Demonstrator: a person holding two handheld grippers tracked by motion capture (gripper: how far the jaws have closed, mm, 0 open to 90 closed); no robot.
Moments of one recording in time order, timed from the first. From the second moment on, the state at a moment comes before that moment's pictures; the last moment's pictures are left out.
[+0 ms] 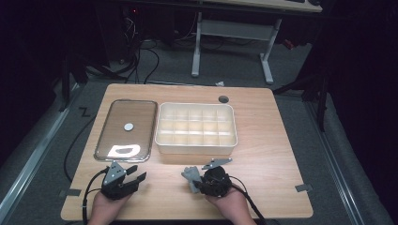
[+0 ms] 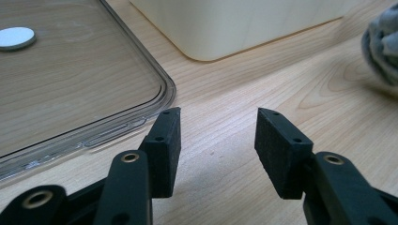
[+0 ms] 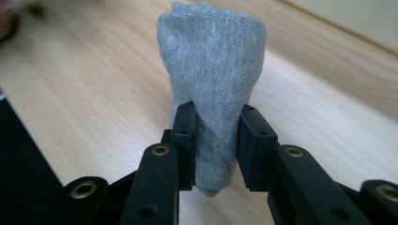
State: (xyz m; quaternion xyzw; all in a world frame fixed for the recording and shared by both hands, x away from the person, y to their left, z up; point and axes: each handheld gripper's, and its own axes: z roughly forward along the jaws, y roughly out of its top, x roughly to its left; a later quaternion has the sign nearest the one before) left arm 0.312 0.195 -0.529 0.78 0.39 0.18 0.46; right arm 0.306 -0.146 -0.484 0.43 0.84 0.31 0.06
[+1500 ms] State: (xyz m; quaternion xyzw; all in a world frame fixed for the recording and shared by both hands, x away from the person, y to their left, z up) left arm 0.319 0.186 -0.531 0.79 0.38 0.16 0.45; right arm 0.334 -0.229 -0.426 0.49 0.85 0.14 0.10
